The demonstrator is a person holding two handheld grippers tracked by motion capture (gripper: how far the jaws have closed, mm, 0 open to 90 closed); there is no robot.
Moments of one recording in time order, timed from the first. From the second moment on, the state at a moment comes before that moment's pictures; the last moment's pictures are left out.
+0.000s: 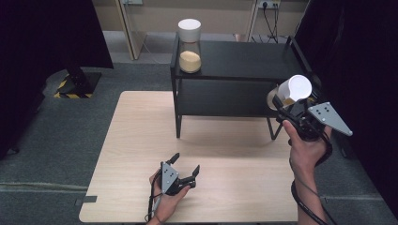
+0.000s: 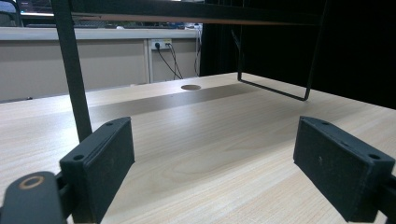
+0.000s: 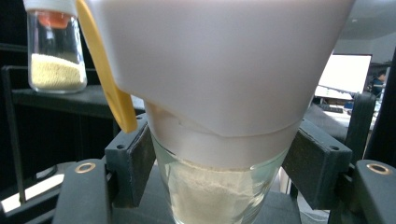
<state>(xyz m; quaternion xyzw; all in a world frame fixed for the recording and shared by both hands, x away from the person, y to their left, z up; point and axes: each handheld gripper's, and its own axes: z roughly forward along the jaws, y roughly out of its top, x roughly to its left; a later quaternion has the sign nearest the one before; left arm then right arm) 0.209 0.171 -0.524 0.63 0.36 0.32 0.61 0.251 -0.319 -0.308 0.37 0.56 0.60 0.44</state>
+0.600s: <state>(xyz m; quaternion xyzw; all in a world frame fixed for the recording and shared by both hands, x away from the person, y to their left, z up) 0.210 0.171 -0.524 0.63 0.36 0.32 0.60 0.266 -0.316 -0.271 0.36 0.55 0.60 0.45</state>
